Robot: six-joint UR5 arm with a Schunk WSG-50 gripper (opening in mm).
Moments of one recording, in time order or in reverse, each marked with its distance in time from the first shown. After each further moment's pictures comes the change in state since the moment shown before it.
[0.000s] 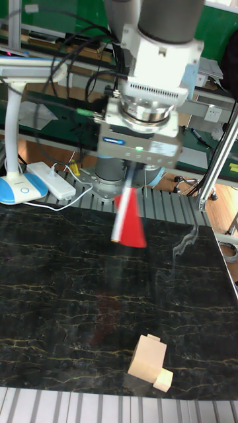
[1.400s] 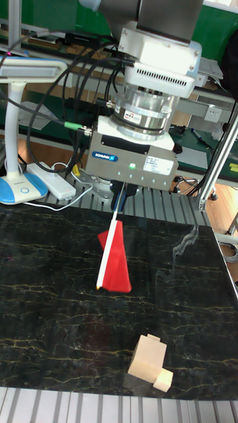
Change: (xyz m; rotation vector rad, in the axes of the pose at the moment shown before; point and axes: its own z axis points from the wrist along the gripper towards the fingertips) arm -0.106 0.004 -0.015 -0.024 -0.397 -0.039
